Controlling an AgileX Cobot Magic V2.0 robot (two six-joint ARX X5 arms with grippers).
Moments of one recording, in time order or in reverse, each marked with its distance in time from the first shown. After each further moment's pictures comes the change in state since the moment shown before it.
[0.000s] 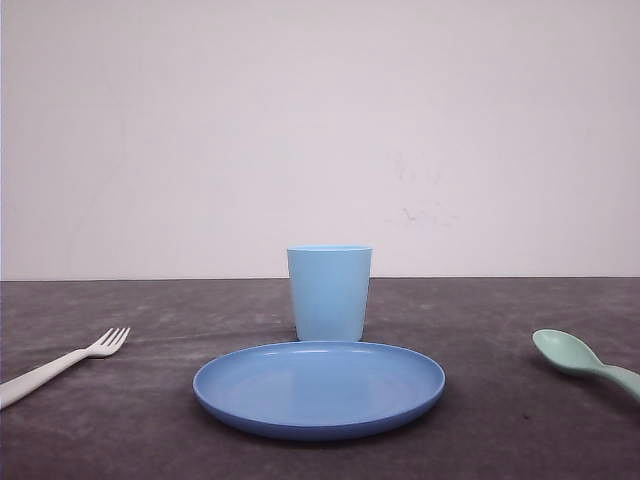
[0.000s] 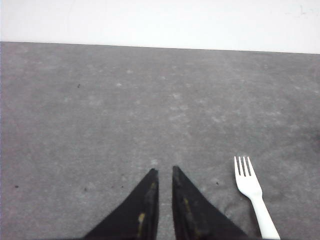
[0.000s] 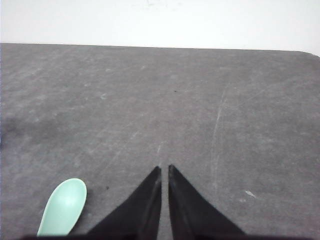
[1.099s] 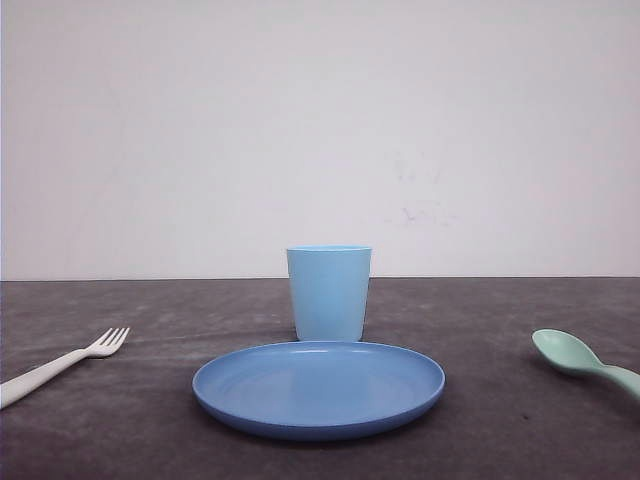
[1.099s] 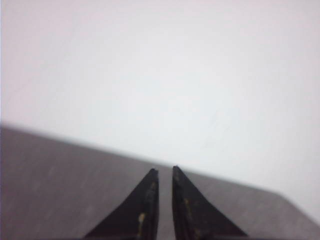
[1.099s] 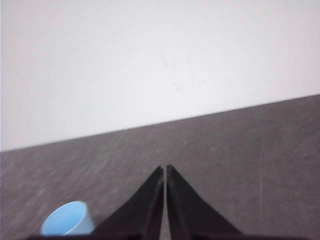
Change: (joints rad) left arm 0.000 0.054 0.342 0.103 0.153 -0.352; right arm 0.000 0.172 0.537 -0.229 -0.084 0.271
